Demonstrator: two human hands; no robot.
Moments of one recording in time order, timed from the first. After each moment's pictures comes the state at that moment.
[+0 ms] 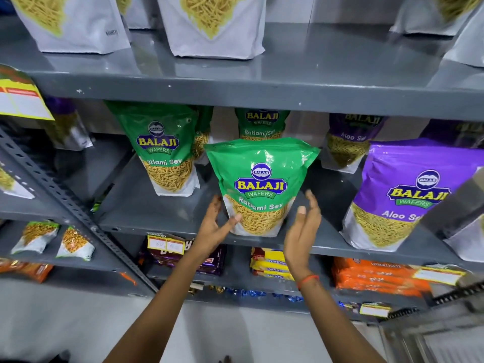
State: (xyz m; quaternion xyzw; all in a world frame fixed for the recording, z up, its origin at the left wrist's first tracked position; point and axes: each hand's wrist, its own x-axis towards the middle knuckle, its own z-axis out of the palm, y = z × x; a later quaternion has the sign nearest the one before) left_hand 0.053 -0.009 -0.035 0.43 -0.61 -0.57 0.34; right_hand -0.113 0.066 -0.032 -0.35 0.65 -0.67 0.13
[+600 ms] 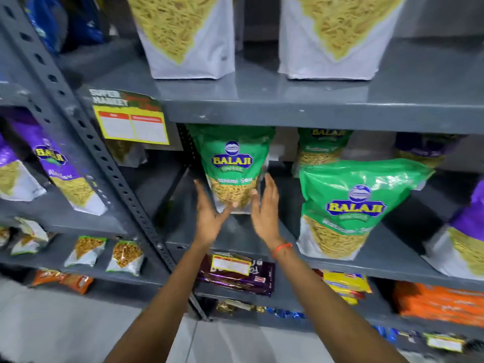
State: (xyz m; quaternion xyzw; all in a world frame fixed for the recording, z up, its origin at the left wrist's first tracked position) left_hand 0.192 -0.124 -0.019 0.52 -0.64 -0.36 0.44; right_hand 0.063 -0.092 -0.015 -0.51 0.61 -0.57 0.20
